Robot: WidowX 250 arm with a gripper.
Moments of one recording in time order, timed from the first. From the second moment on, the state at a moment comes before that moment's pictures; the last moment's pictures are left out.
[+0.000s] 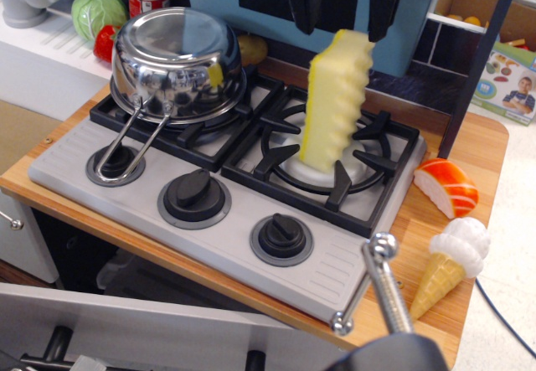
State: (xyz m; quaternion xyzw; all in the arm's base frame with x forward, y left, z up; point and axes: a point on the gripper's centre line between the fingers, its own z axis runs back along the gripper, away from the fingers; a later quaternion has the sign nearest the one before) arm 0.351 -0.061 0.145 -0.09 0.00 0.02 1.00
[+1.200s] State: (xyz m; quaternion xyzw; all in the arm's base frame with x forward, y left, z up) arm 0.349 -0.056 0.094 -0.05 0.02 0.03 1.00
